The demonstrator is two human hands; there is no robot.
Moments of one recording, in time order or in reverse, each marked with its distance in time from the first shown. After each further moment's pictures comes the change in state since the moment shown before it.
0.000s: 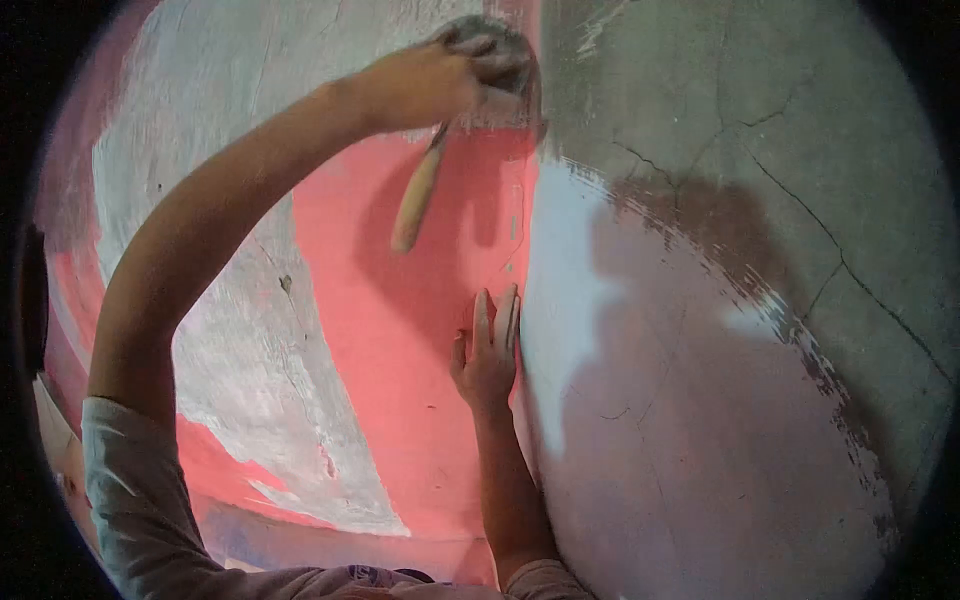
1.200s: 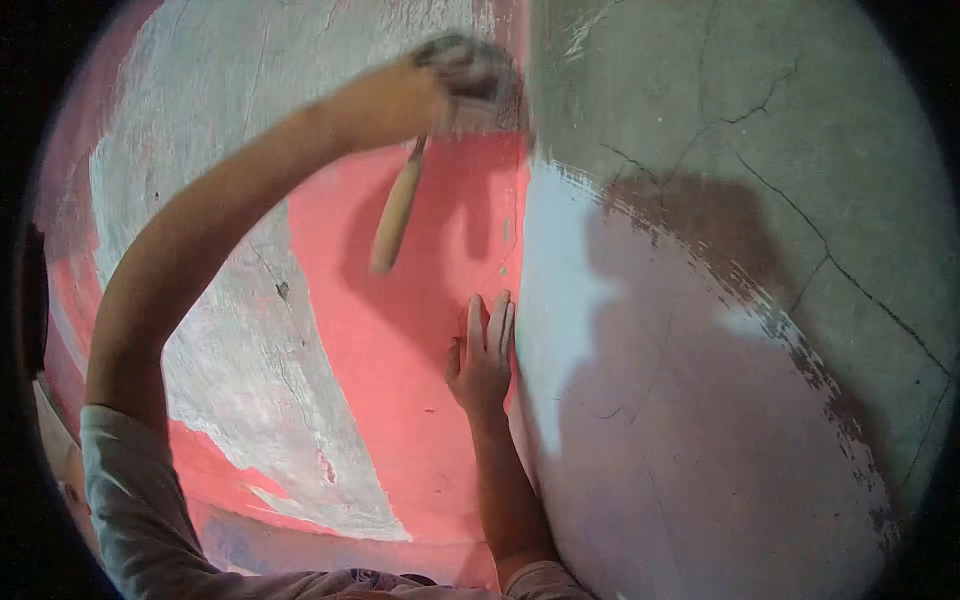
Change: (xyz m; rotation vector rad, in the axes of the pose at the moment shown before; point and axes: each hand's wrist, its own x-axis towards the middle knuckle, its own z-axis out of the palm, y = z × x) left_hand -0.008 -0.004 -0.007 -0.029 -0.018 0.041; right_hand -0.002 0.008 0.008 0.055 0.015 0.002
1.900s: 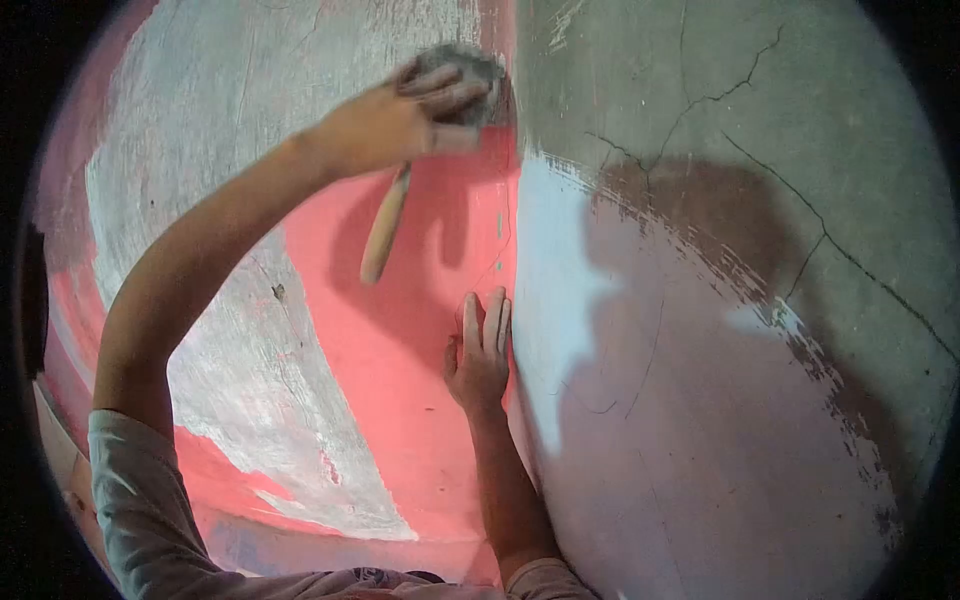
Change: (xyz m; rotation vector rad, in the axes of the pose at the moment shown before) left_hand -0.013 0.028 0.017 0.070 -0.001 -0.056; right_hand -0.005 0.004 0.003 -0.030 0.010 -0.013
